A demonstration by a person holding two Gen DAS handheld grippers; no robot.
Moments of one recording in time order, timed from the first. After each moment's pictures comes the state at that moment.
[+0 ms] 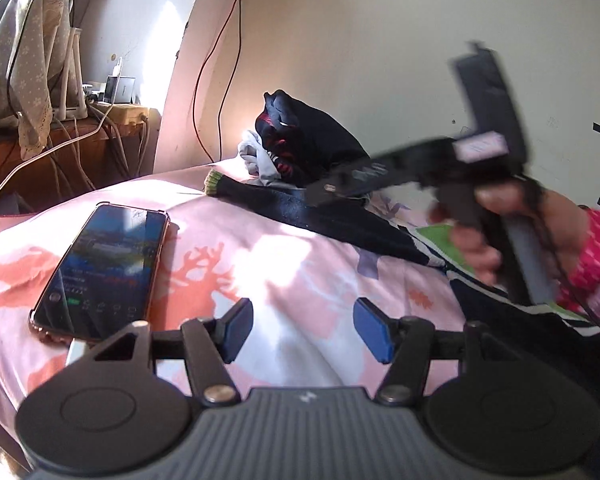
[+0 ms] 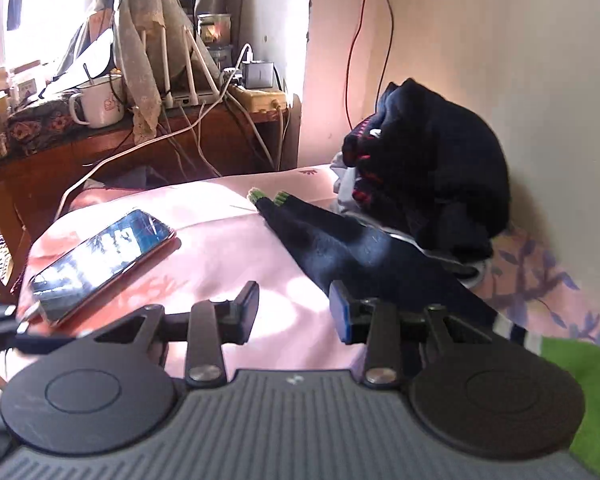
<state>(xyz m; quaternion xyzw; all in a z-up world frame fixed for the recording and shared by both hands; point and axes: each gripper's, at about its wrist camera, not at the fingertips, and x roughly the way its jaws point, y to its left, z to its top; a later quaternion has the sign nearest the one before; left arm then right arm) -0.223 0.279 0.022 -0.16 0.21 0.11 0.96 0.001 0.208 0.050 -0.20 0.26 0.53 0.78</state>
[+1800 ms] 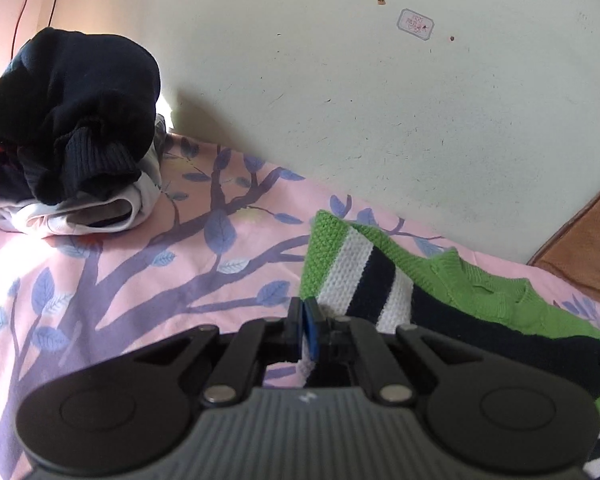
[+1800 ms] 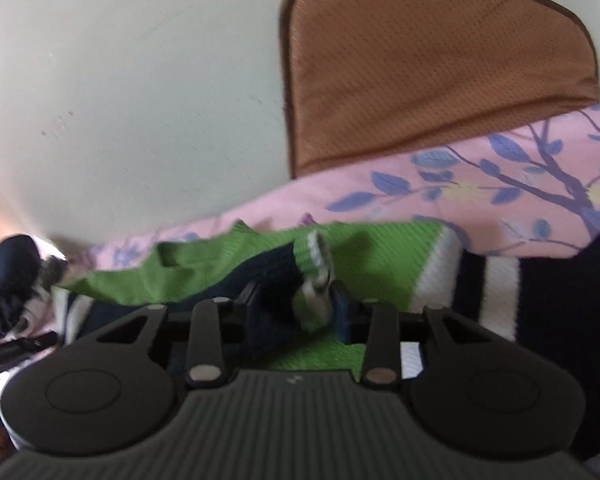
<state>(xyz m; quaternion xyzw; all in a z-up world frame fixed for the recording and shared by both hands) 0.110 0.147 0.018 -0.15 0.31 0.06 0.93 0.149 -0.219 0.004 0.16 0.33 0.12 0.92</state>
